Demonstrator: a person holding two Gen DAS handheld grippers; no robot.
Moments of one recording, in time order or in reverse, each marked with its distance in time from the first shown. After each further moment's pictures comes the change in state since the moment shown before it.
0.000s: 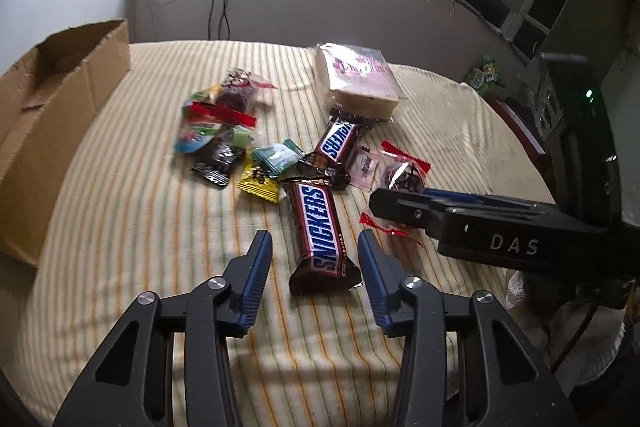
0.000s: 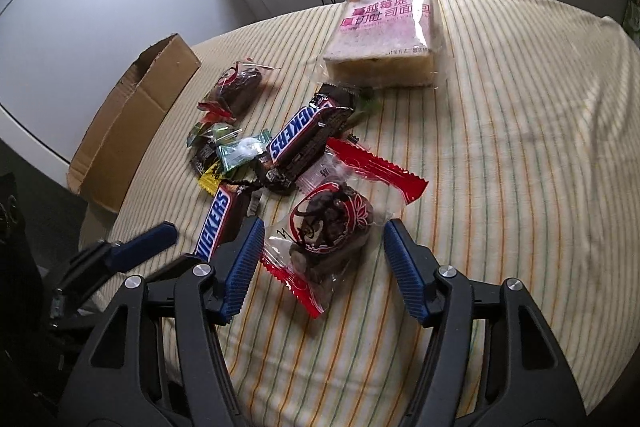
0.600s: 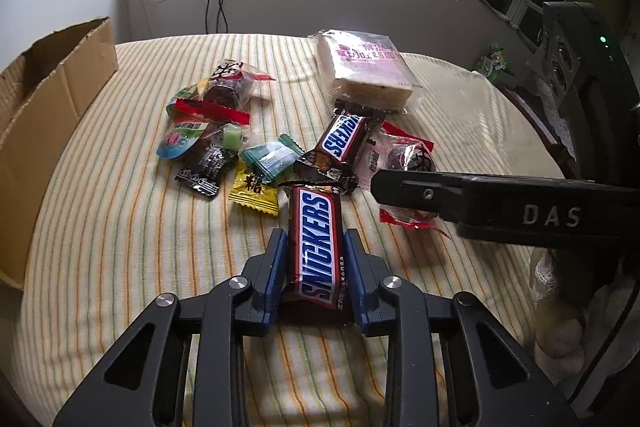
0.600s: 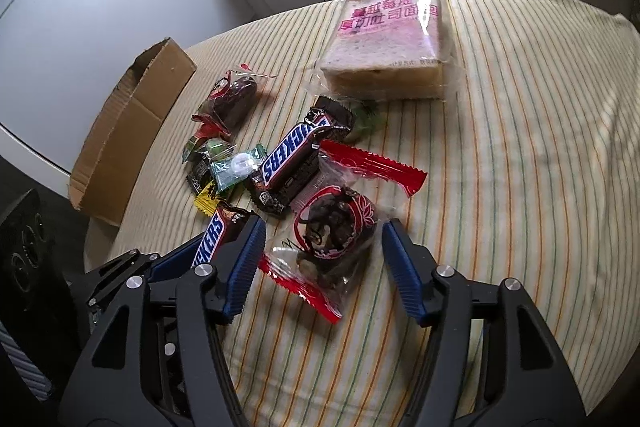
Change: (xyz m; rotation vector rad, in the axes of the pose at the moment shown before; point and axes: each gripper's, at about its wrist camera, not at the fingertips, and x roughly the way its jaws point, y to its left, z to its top) left arm 0.025 -0.001 0.004 0.033 0.013 0.034; right arm 0.013 -0.004 0.019 -0.010 0.043 0.008
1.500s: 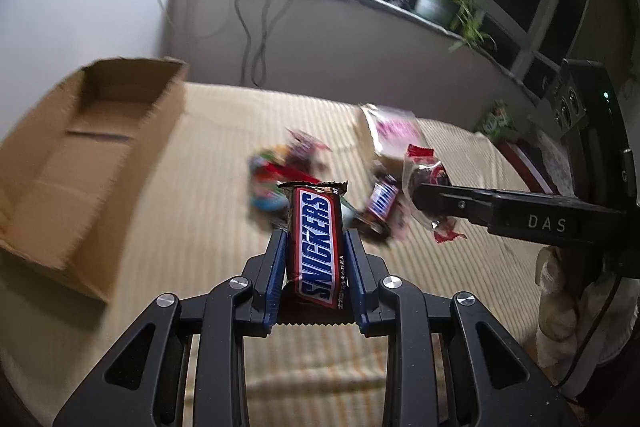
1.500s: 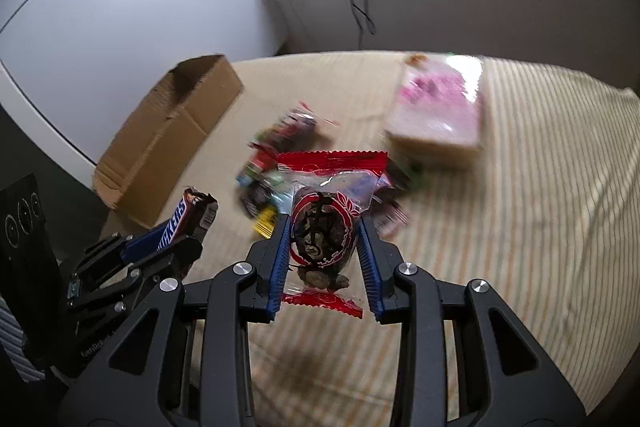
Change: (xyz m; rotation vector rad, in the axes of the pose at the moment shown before) left arm -0.072 0.051 0.013 -0.093 -0.162 0.019; right arm -0.040 0.054 0.020 -0.149 -0.088 0.023
